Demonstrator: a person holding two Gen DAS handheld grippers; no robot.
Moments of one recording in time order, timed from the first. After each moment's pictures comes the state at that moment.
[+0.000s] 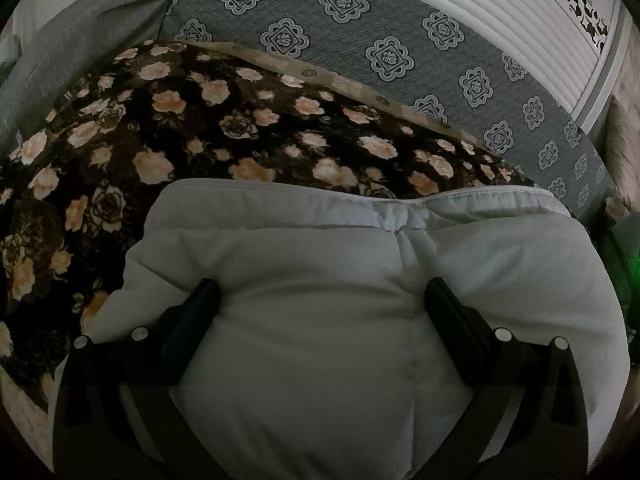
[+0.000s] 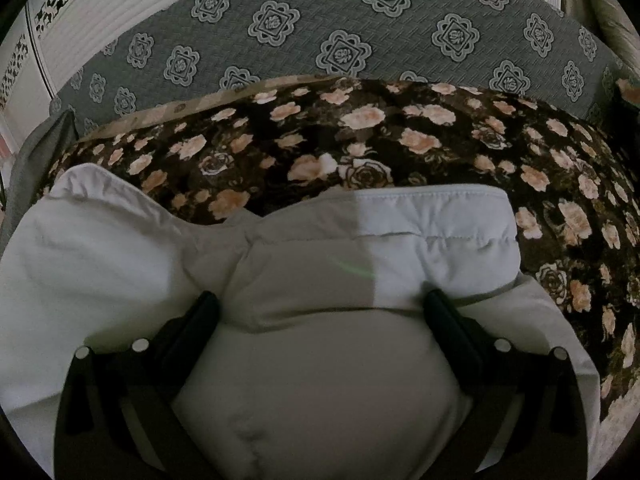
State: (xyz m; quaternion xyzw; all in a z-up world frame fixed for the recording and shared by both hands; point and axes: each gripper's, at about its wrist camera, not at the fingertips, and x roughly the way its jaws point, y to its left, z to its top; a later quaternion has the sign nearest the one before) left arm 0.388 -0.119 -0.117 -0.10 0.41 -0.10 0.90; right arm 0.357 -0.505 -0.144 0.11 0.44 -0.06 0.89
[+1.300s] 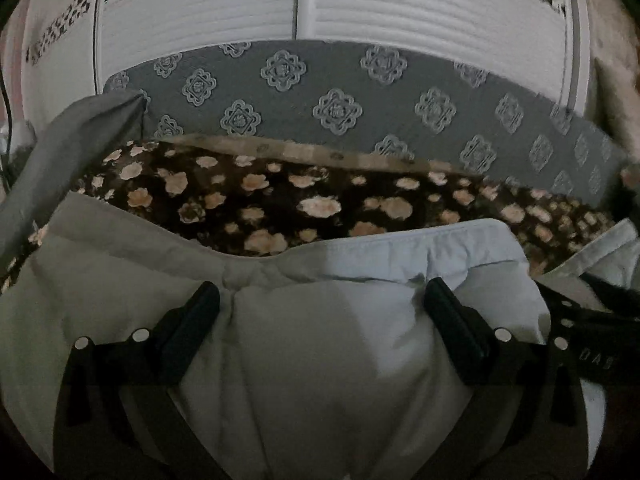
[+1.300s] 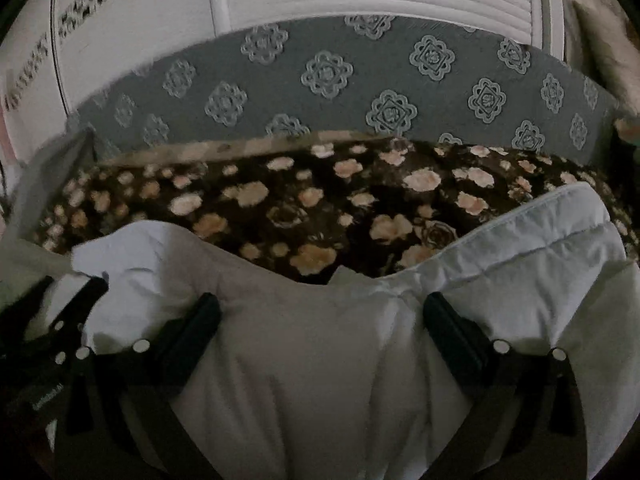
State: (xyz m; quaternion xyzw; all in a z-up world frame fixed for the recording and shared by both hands) left arm 0.364 -0.217 -0.097 0.01 0.30 -0.05 0.95; right arm 0.378 -0.427 -0.123 0.08 0.36 -0.08 0.93
